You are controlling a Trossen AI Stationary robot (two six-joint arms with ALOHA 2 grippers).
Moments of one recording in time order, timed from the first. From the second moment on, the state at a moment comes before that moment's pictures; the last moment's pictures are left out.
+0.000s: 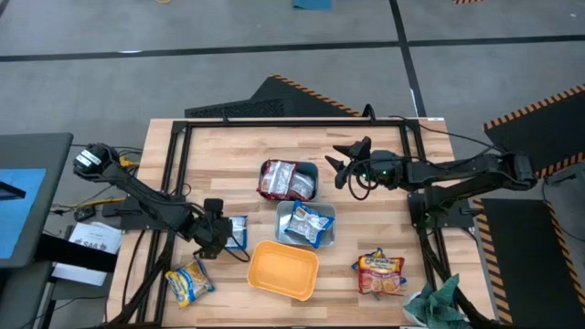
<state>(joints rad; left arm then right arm) -0.53 1.26 0.65 -0.68 -0.34 -0.42 -0.13 1.13 0.55 0.37 0.47 0.21</state>
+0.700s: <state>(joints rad) -0.49 1.30 0.71 -0.82 -0.40 -0.49 -0.13 1.13 0.55 0.37 0.47 0.21</state>
